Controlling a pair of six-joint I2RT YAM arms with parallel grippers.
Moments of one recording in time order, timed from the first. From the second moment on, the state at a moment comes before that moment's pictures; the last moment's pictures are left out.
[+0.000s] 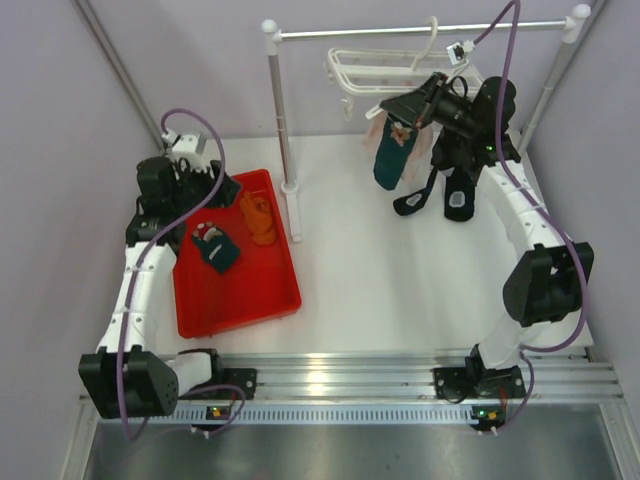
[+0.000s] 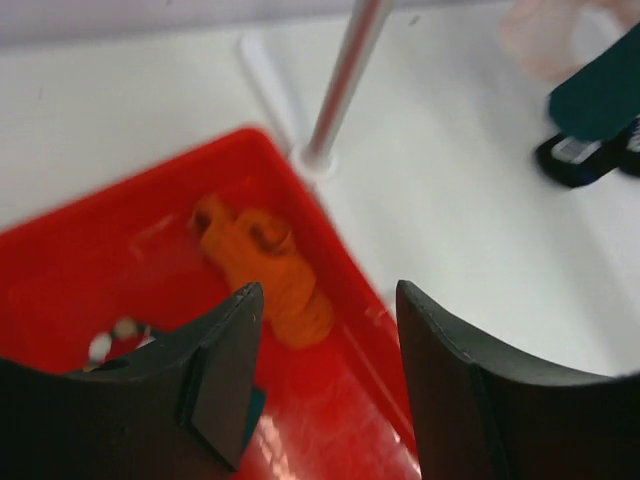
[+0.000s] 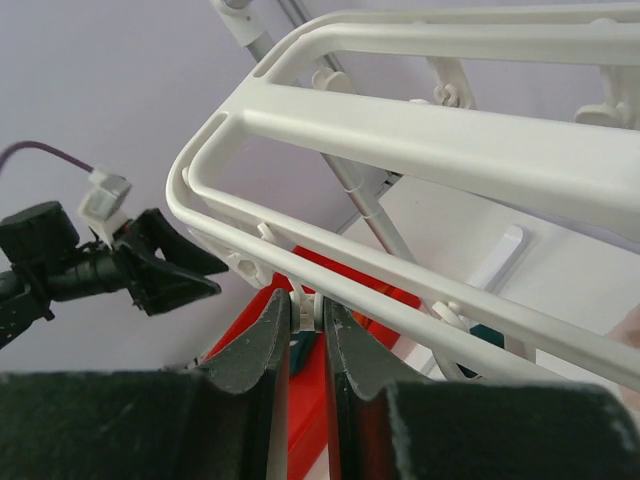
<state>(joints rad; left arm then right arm) 0.01 1.19 1.16 -0.22 0.46 -0.09 0.16 1.69 1.62 0.28 -0.83 0.70</state>
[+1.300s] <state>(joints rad) 0.16 1.62 0.96 -0.42 0.00 -0.34 0.16 1.69 1.62 0.24 -0.81 0.63</state>
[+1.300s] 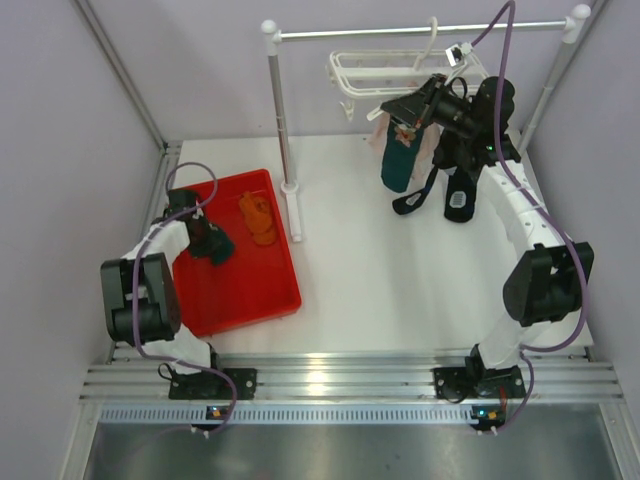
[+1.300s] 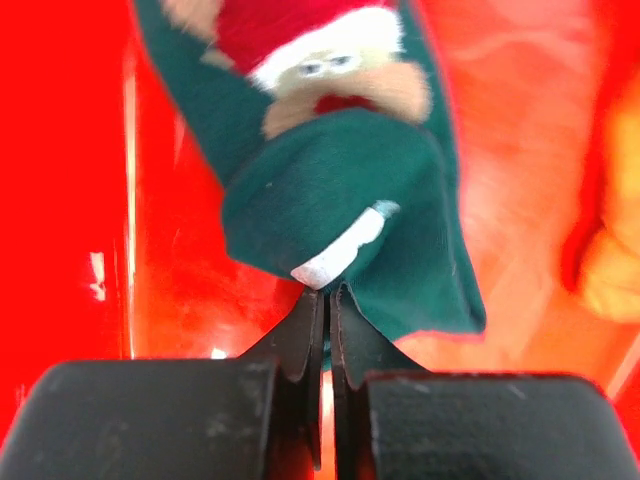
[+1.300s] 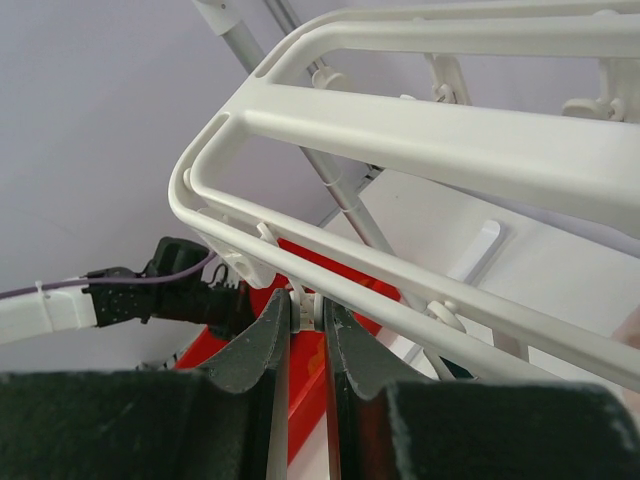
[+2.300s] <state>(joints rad) 0.09 1.26 1.22 -1.22 0.44 0.87 0.16 1.69 1.62 0.25 -0.81 0.63</state>
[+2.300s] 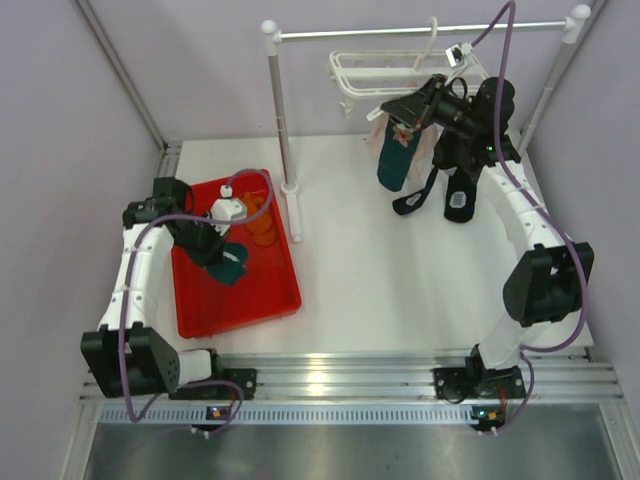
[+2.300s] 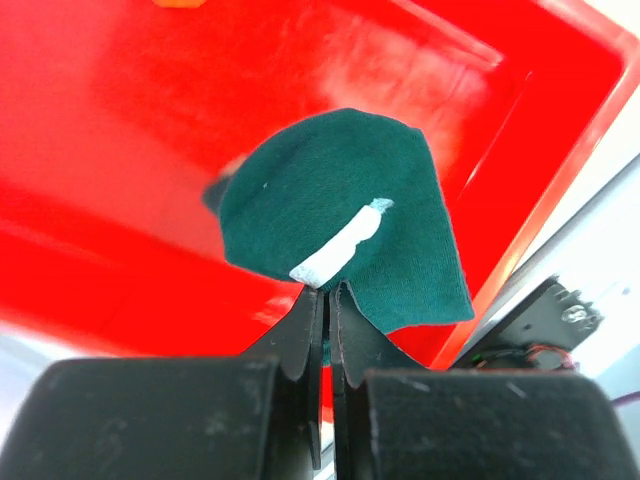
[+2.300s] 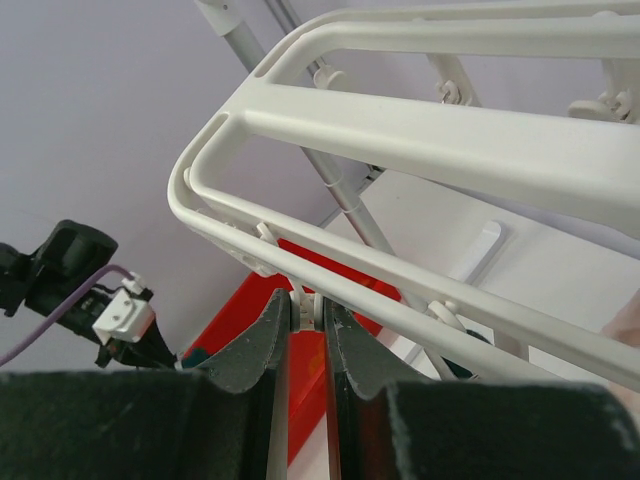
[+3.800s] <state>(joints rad) 0.14 1.36 1.03 -0.82 0.49 0.94 0.16 1.69 1.62 0.25 -0.82 0.63</state>
